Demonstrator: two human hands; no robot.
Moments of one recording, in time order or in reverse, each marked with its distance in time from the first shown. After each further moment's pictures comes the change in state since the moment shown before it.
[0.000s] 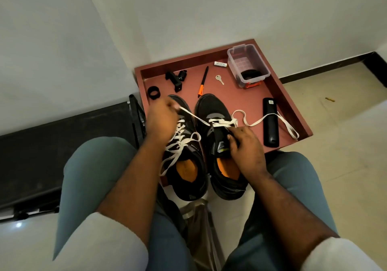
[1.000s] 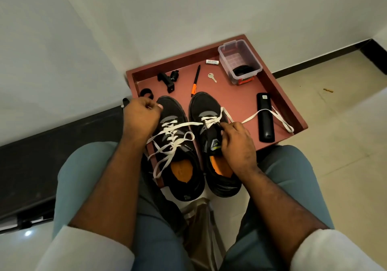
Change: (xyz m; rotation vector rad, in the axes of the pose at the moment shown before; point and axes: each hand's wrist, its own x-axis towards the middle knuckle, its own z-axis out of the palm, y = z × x) left_hand -0.009 0.016 -0.029 -0.005 -0.019 -0.049; right_hand 0.002 -0.009 0.002 -0.066 0.007 0.051
